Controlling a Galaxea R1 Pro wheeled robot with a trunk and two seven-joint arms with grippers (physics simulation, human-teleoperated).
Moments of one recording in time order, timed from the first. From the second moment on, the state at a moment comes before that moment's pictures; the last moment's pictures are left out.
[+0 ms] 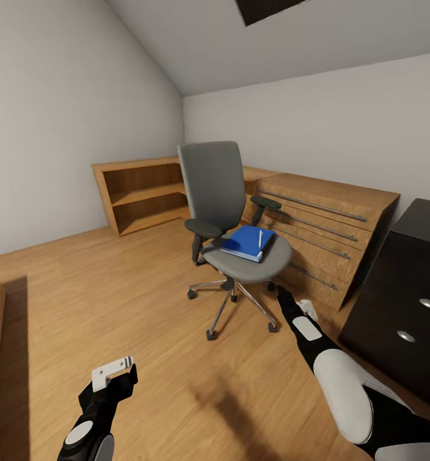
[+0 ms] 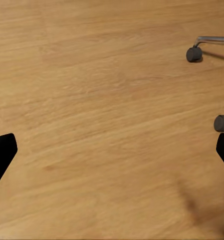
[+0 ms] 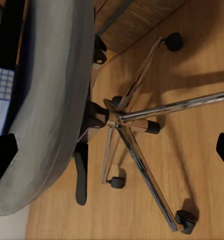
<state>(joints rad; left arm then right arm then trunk) 0.00 -0.08 -0.03 -1.59 0.20 0.39 0.42 -0.92 0.06 -0.44 -0.29 -0.74 -0.06 0.10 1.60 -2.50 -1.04</state>
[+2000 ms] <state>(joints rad) 0.00 -0.08 -0.08 -0.58 0.20 -0.18 0.41 -0.43 0.08 -0.43 0.02 -0.03 -0.80 0.09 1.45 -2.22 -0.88</state>
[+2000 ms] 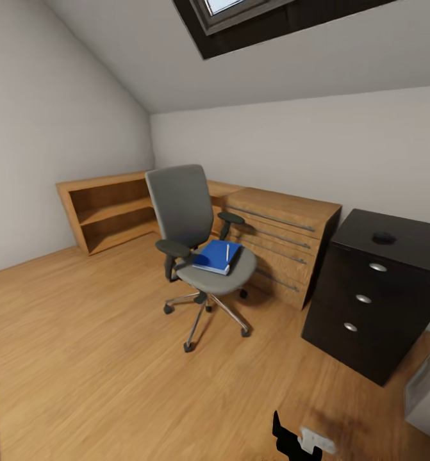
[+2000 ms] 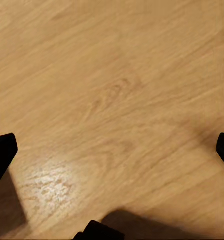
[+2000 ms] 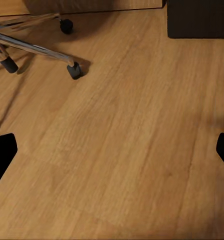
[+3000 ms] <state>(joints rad) 0.00 -0.08 -0.08 -0.53 0.20 -0.24 0.41 -0.43 0.08 -0.43 0.02 -0.03 -0.80 0.09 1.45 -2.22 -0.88</state>
